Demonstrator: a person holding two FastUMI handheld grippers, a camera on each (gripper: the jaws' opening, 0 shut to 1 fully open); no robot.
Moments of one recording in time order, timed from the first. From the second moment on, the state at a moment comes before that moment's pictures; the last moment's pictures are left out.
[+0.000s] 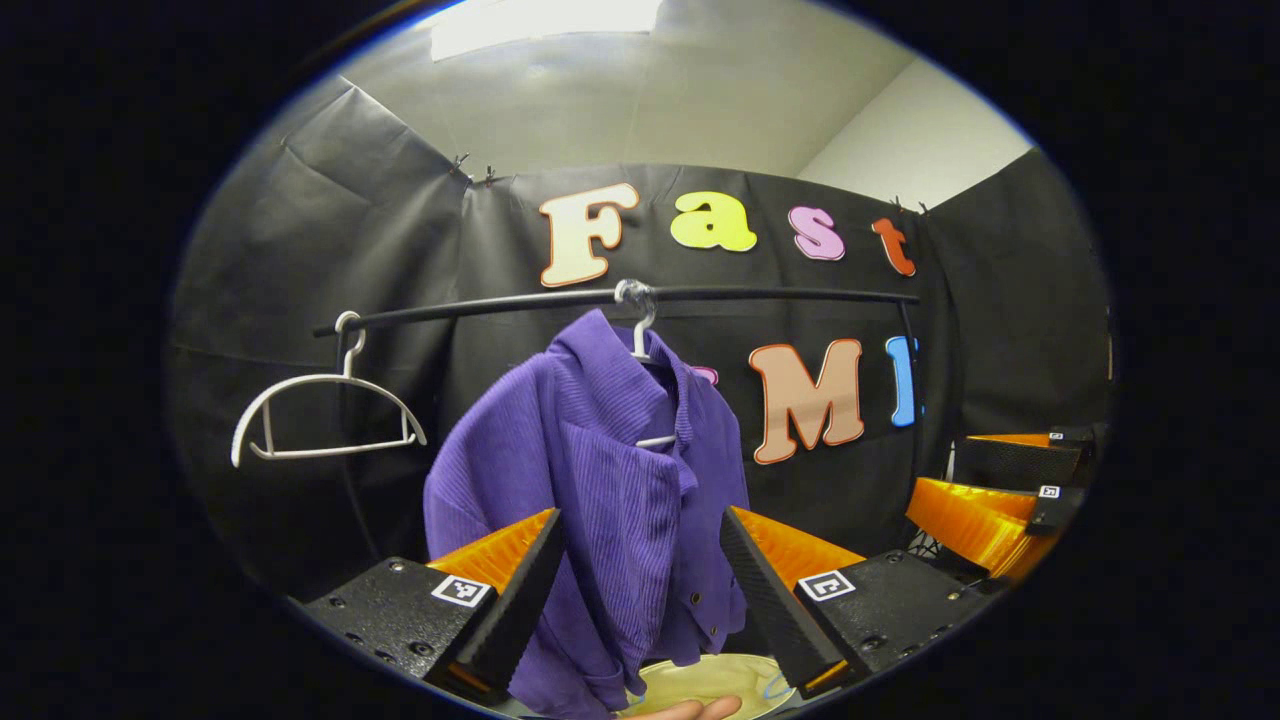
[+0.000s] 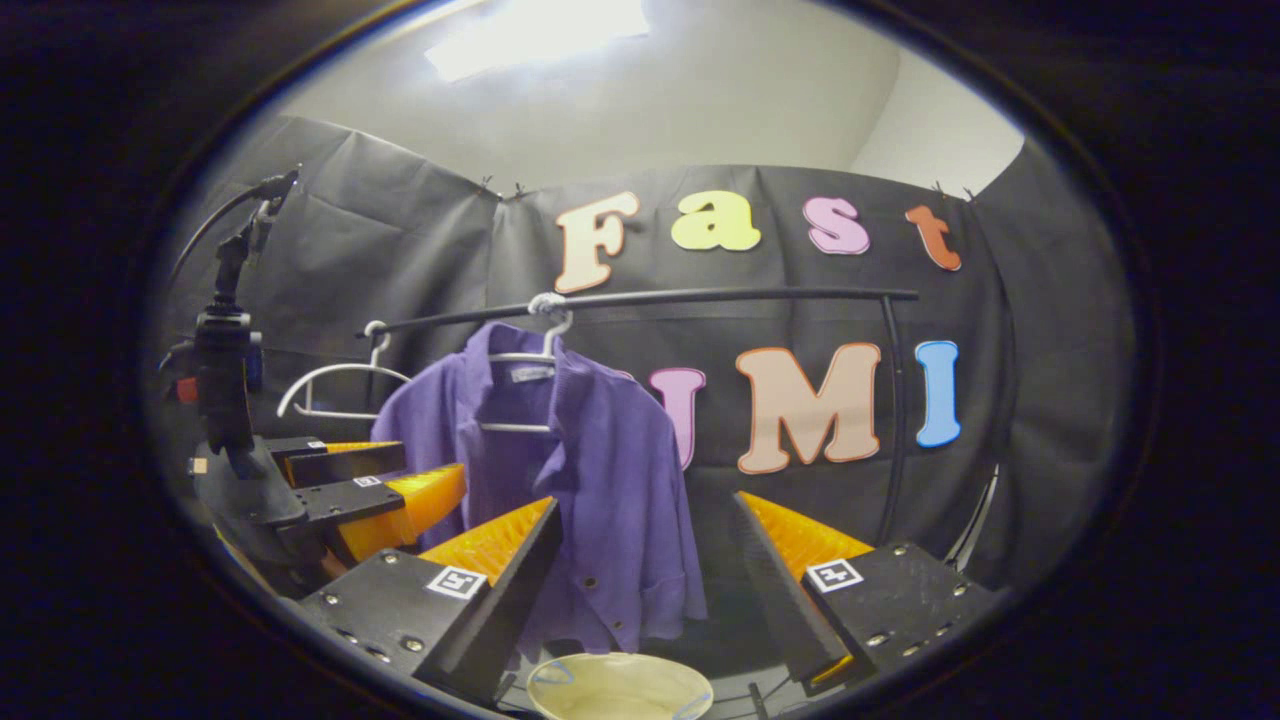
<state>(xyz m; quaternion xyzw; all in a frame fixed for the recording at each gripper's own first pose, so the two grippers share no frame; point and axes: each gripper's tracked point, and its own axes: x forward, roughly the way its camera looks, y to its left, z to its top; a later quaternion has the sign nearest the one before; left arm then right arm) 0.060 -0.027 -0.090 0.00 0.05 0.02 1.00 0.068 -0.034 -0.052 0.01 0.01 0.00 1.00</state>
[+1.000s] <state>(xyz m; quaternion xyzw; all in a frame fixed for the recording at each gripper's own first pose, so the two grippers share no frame) 0.116 0.011 -0.112 0.06 0.02 0.03 1.00 0.179 0.043 -0.114 0.07 0.03 0.08 0.99</state>
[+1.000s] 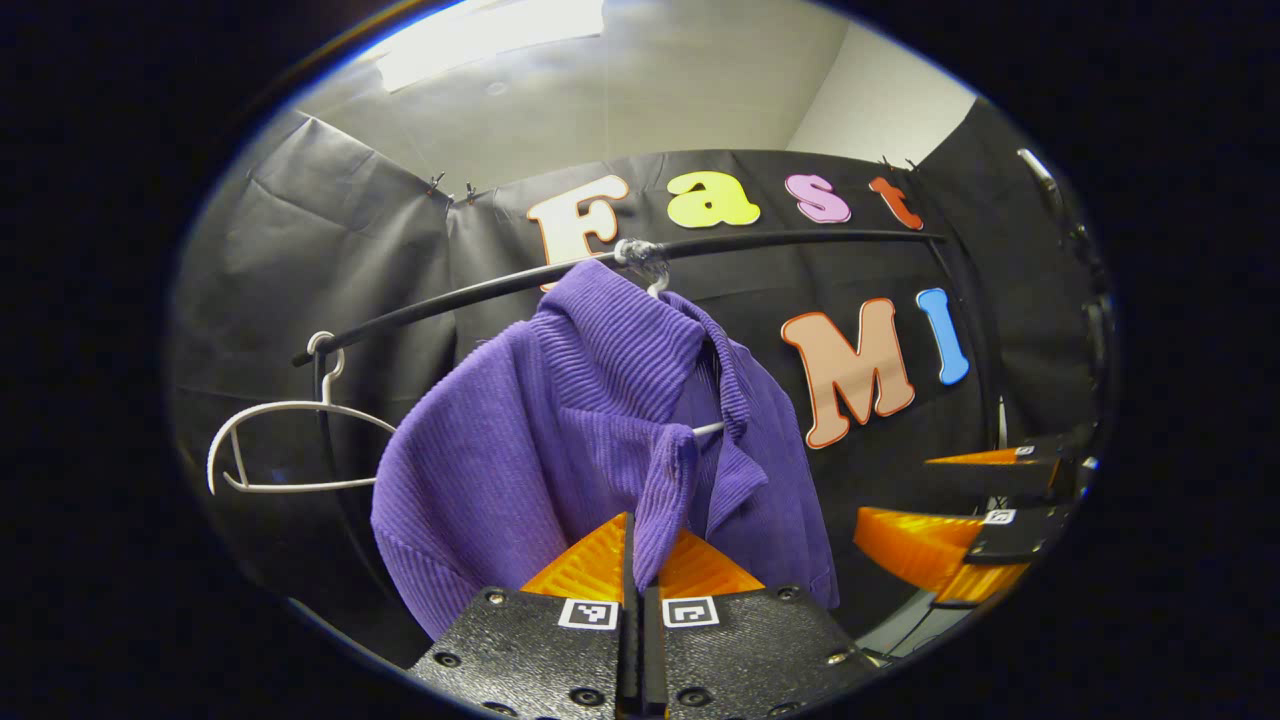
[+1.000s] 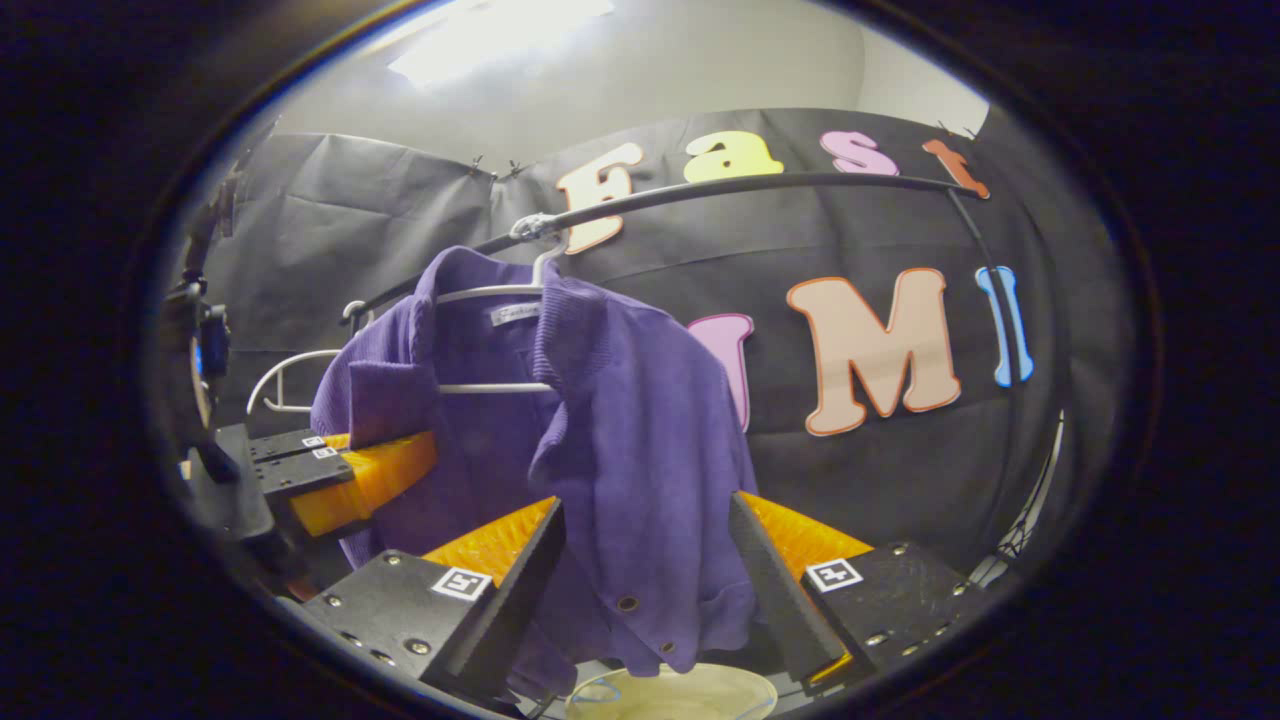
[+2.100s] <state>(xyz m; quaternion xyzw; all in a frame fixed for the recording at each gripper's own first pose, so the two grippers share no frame) 0.061 0.079 -0.072 -0.03 0.02 -0.03 1.00 0.314 0.047 -0.104 0.10 0.03 -0.01 0.99</state>
